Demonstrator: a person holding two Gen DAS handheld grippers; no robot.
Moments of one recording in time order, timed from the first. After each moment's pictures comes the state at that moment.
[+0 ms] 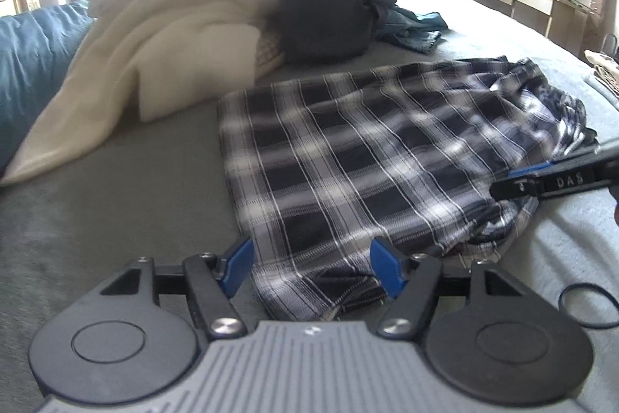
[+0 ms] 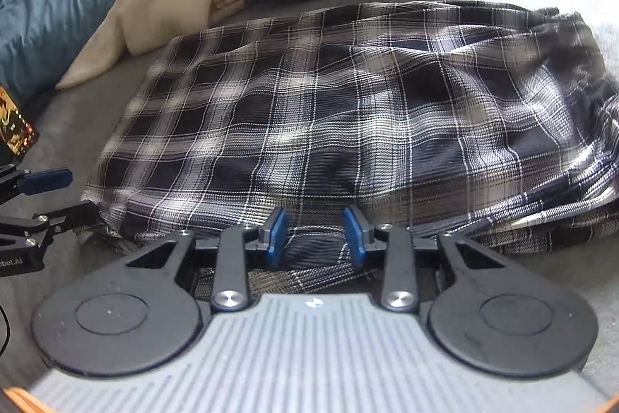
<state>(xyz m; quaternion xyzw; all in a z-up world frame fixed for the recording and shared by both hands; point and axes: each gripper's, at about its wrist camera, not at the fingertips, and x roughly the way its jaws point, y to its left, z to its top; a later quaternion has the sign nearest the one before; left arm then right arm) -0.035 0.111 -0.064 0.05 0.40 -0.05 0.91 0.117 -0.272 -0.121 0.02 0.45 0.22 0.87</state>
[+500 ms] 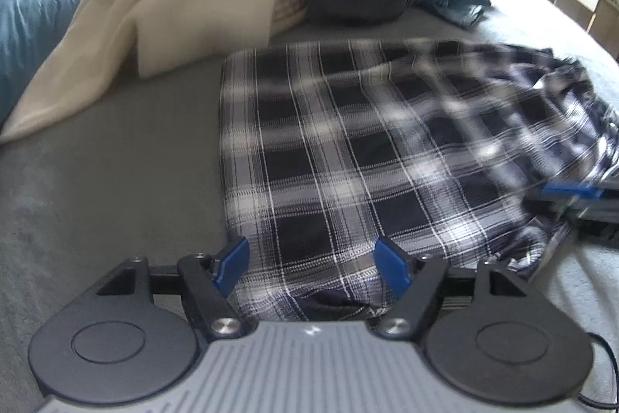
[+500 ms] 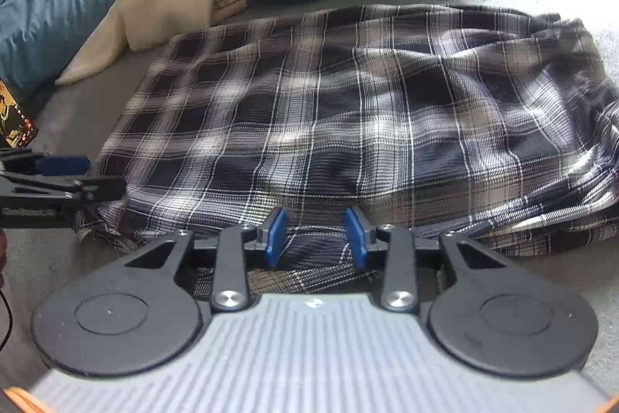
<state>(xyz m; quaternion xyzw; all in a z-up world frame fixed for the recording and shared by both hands) 0.011 0.103 -0.079 0.02 0.48 0.01 0.88 0.115 -0.273 -0.125 0.02 0.43 0.22 0.87</state>
